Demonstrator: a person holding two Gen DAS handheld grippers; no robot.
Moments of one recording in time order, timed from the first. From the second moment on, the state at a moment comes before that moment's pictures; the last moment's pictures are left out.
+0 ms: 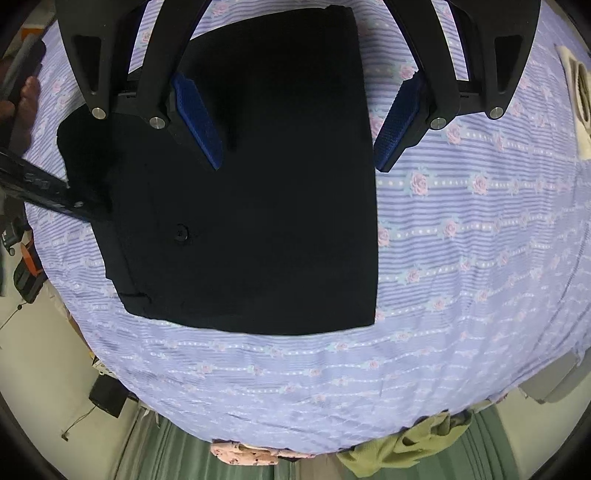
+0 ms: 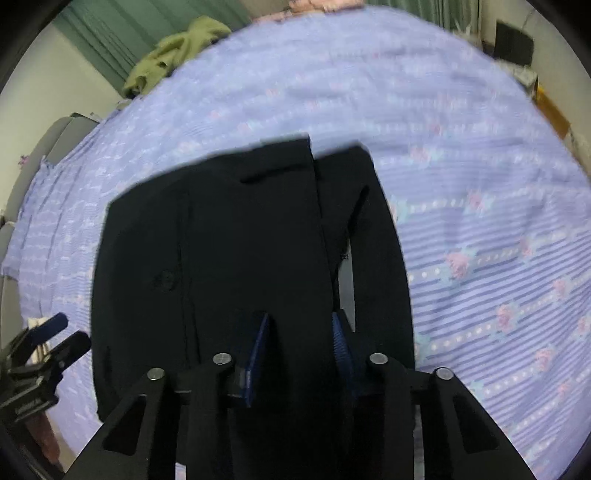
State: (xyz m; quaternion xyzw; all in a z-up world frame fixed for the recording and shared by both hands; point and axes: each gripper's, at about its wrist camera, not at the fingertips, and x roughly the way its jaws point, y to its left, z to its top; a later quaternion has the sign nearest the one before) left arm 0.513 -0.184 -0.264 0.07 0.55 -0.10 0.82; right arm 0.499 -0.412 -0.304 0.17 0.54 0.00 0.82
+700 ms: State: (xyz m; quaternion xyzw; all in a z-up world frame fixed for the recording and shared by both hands) left arm 0.506 -0.188 -0.261 0.08 0.54 -0.10 0.83; right arm 0.506 -0.430 -0.291 0.14 0.53 -0.03 0.84
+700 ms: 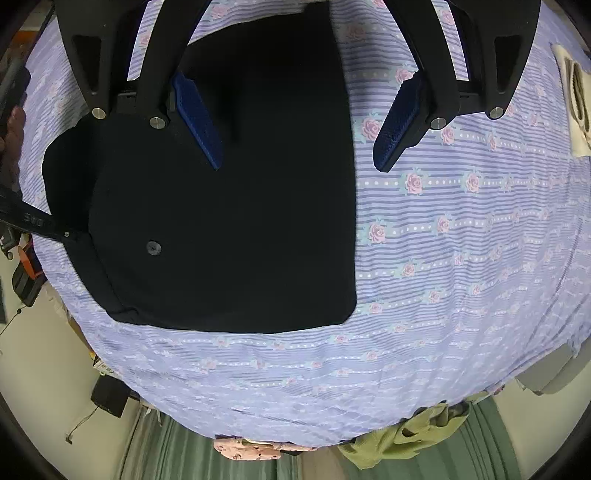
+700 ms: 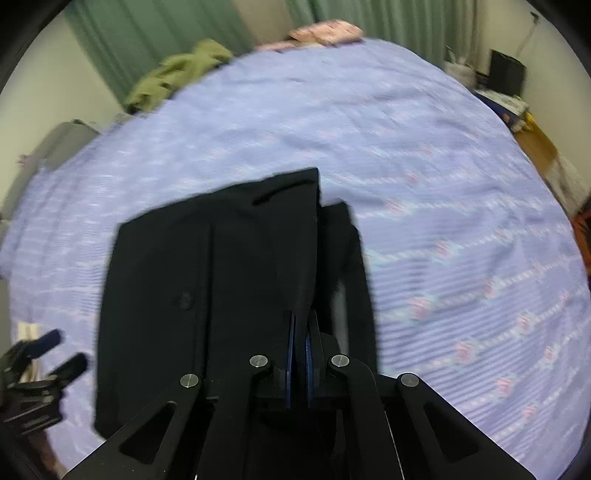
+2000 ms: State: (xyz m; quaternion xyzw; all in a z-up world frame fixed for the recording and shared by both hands) left arm 0.477 -0.186 -0.305 0.13 0.56 -0.08 0.82; right arm 0.469 -0.454 -0.367 0.23 0.56 0.05 0.79
